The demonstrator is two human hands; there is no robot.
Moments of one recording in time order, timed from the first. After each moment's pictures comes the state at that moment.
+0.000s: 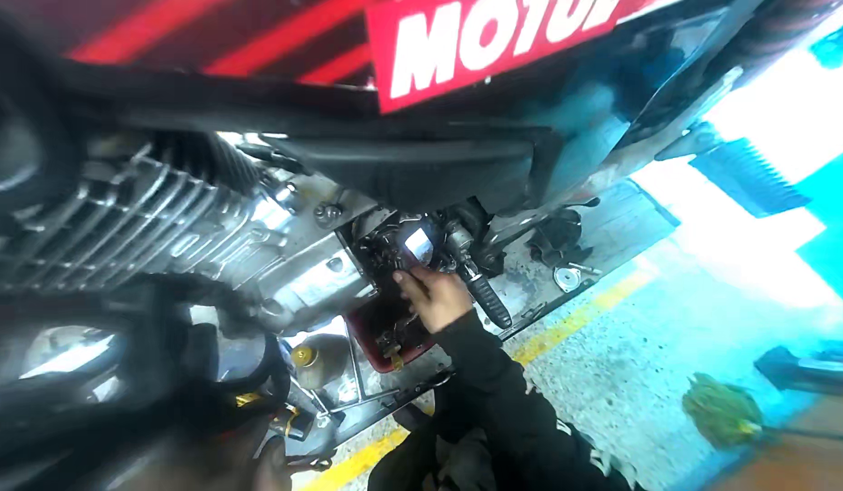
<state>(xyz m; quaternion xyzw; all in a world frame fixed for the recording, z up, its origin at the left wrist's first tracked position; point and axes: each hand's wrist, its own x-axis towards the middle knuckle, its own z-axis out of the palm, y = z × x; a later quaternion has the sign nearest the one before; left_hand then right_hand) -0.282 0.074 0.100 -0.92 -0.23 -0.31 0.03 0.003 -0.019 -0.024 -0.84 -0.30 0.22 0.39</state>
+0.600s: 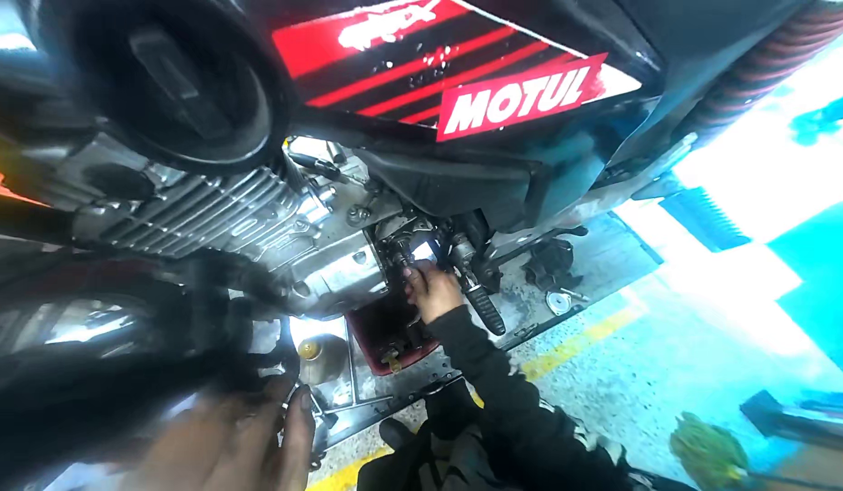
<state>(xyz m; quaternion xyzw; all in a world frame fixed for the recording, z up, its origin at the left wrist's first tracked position) -0.261 0.063 0.118 -0.92 -0.25 -0.32 0.05 0.001 -0.002 -0.013 -0.84 -0.27 0.21 0.42</state>
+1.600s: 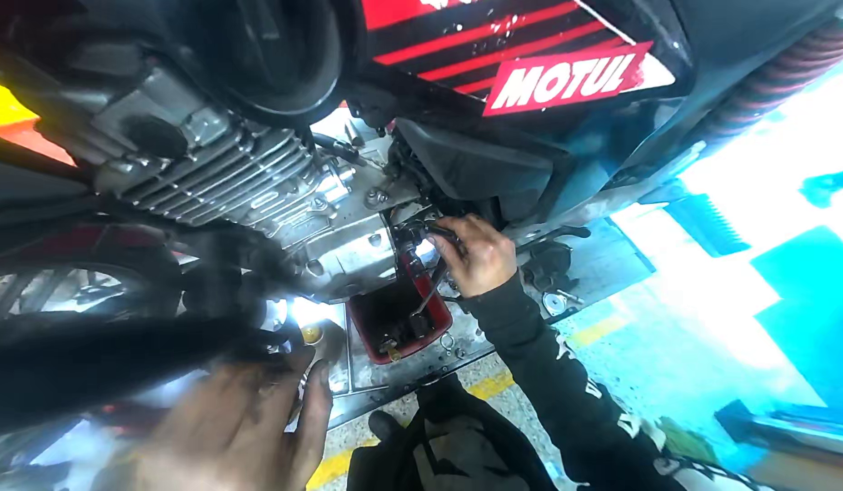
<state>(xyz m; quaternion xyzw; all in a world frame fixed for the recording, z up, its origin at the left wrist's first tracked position) -0.267 0.063 0.115 -0.91 -0.23 -0.33 0.03 0.029 -0.022 0.040 -0.77 -0.48 -0.18 0.38</state>
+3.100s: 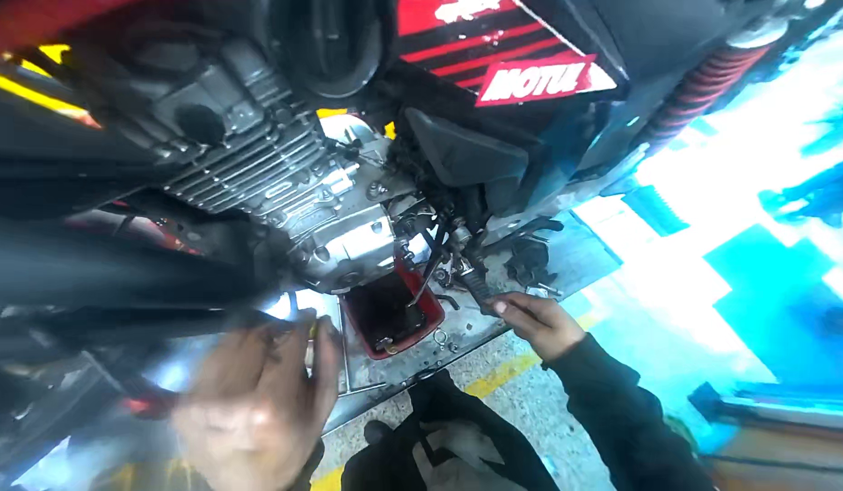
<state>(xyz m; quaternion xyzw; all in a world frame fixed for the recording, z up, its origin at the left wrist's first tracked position) -0.265 0.062 0.113 -0.88 -0.26 -0.39 0.04 -0.008 -0.168 0.048 -0.82 -0.34 0.25 0.40</state>
